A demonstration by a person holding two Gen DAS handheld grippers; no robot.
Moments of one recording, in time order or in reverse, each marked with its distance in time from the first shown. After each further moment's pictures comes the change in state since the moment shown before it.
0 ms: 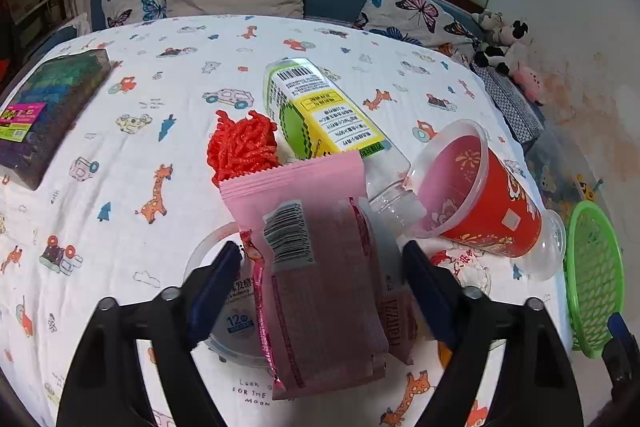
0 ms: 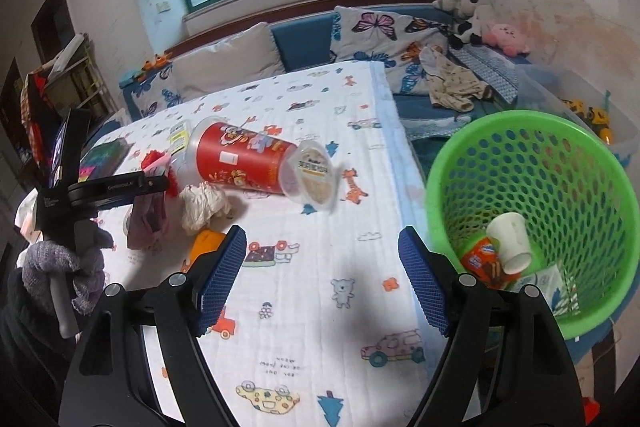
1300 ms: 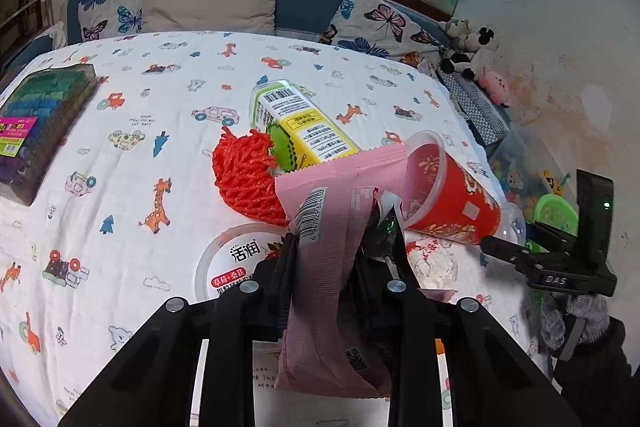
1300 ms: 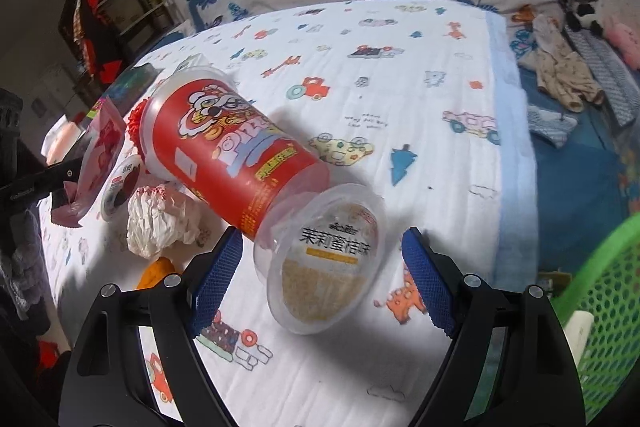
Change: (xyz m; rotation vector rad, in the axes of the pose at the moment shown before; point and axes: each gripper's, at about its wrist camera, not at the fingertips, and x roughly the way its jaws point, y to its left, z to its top) left arm -0.032 0.012 0.000 0.039 -0.041 -0.122; right arm 0.153 -0.009 0.059 -0.235 0.297 0.294
